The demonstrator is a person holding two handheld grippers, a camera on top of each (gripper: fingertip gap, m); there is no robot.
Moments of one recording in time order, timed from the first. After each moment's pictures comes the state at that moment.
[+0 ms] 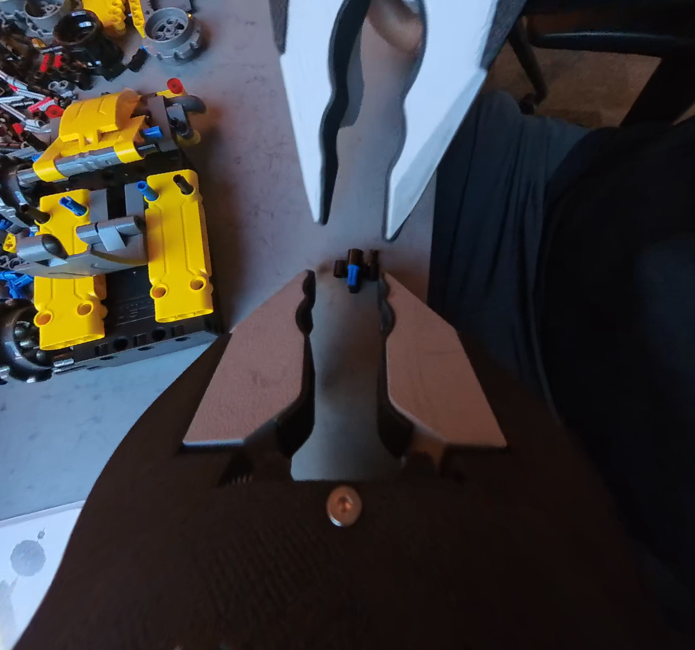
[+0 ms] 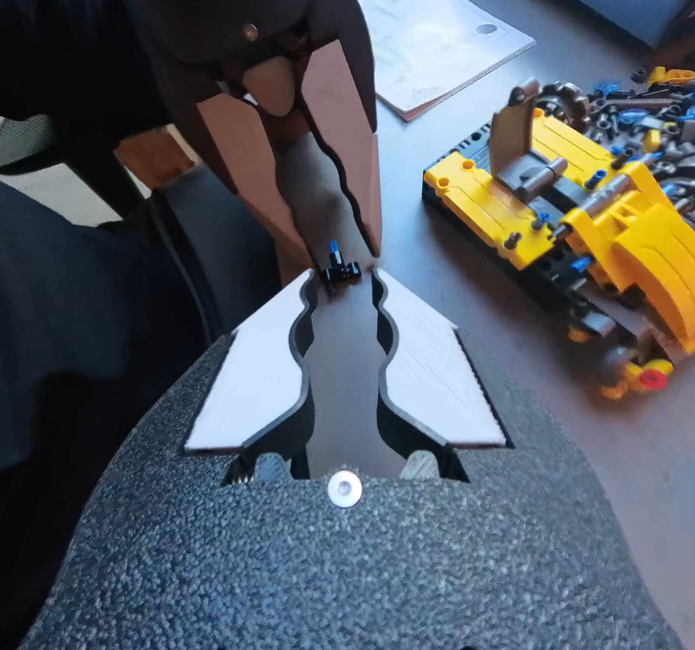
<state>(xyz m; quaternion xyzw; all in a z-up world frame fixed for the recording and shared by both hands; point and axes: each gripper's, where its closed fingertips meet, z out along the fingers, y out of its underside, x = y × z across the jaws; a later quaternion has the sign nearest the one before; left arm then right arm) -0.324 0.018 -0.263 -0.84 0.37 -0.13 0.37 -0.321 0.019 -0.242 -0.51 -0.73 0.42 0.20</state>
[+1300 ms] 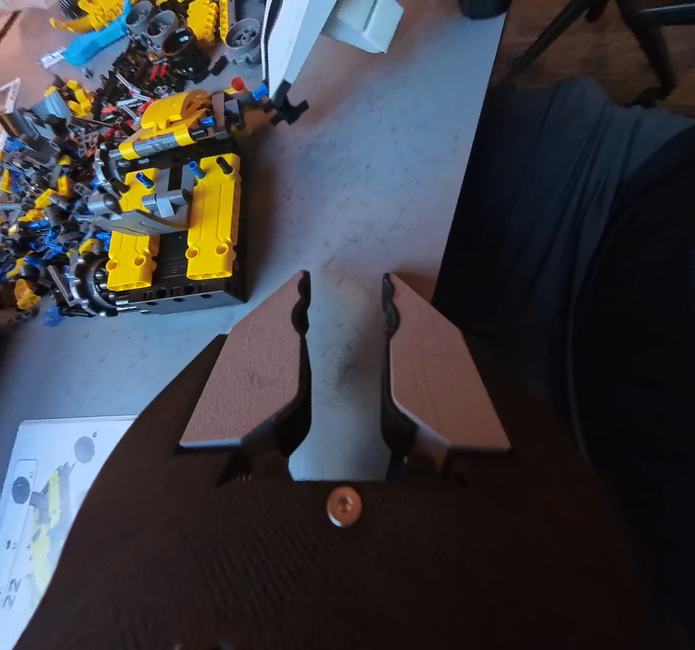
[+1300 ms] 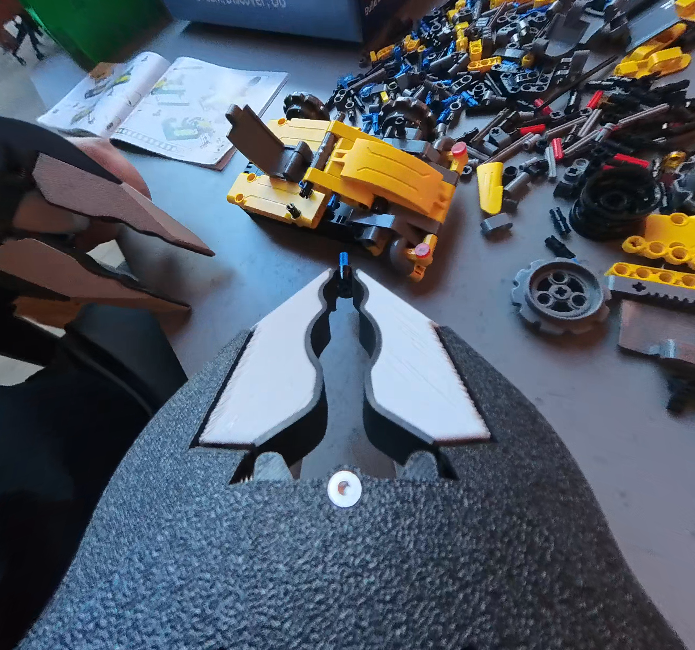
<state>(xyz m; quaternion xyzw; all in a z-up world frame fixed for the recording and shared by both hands) -0.335 0.013 -0.258 -0.84 0.33 -0.02 0.42 -0.314 0.118 -0.239 -0.69 -0.54 0.41 0.26</state>
